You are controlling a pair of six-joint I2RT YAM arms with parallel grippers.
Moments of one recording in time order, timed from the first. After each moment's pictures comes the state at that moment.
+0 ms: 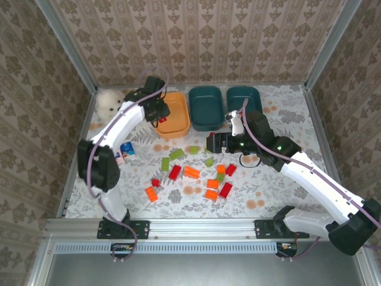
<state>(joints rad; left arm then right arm) -0.42 1.86 1.68 -0.86 -0.09 -0.69 0.59 1.13 1.09 -0.56 -0.29 0.54</state>
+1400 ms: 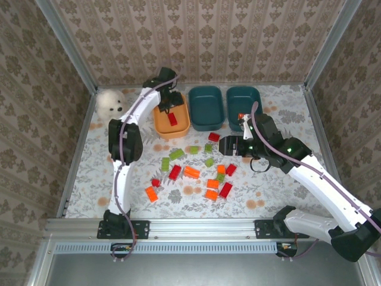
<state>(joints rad) -0.39 2.31 2.21 -0.92 0.00 -0.59 0.56 1.07 1.13 -0.82 -0.12 0.55</state>
